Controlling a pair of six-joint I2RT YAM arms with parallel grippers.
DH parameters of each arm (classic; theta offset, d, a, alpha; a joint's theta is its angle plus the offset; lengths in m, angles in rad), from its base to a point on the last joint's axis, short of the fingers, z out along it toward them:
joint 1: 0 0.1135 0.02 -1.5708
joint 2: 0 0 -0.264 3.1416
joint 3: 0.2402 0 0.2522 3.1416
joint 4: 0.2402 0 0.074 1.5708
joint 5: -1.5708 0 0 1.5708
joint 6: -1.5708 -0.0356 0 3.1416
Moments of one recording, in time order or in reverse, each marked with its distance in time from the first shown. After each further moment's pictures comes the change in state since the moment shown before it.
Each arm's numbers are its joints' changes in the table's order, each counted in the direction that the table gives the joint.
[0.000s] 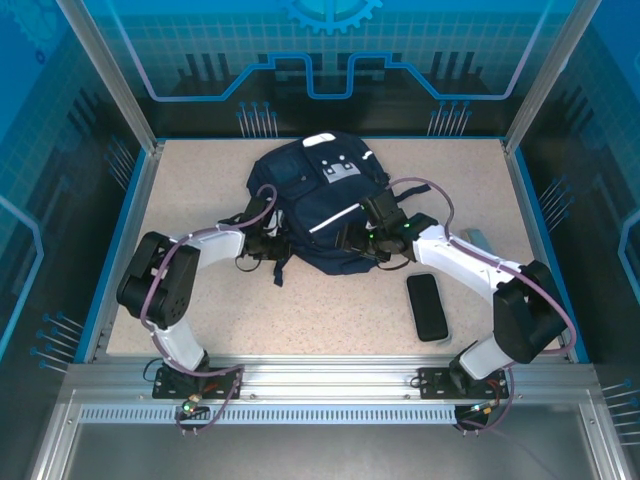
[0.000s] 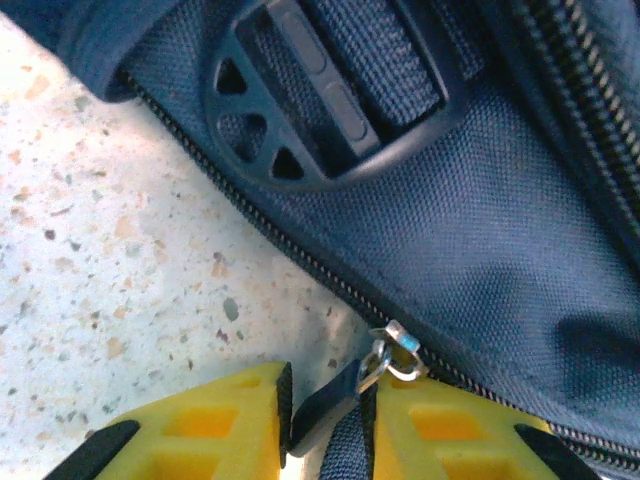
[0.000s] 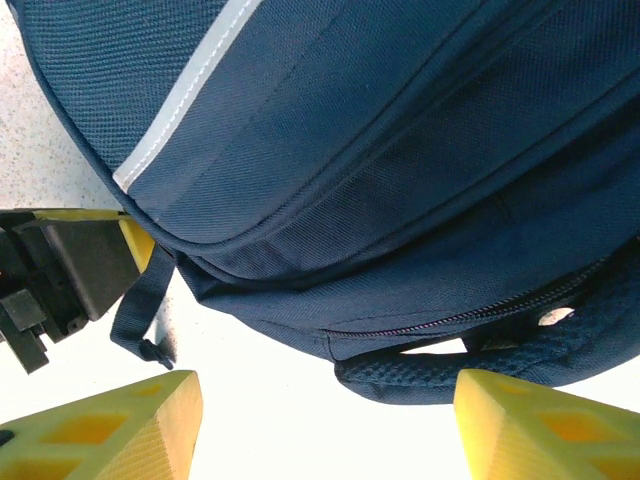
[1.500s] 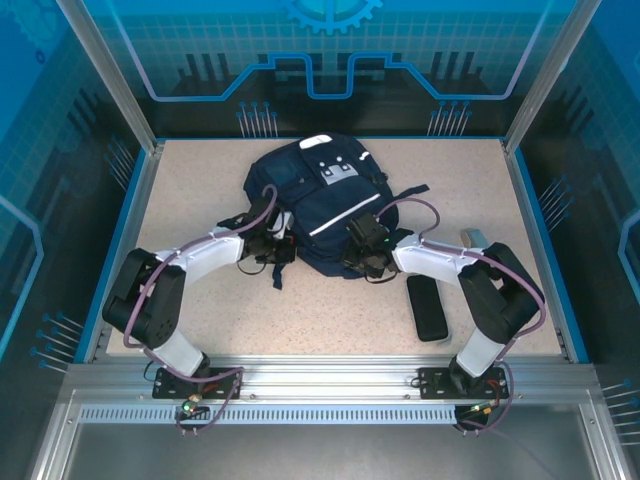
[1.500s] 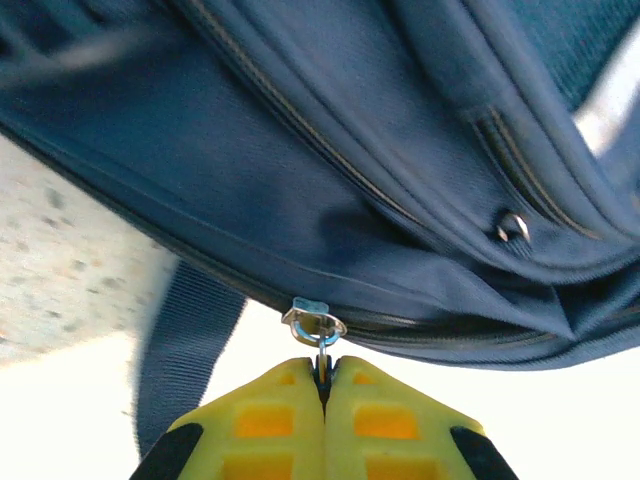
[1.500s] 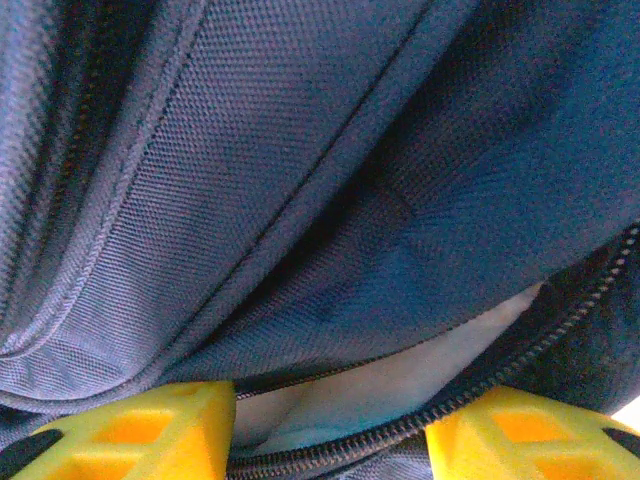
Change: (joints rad) left arm -0.098 -0.142 0.001 0.130 -0.101 0.063; right arm 0.060 0.156 -0.103 -0.152 -0.149 -0.236
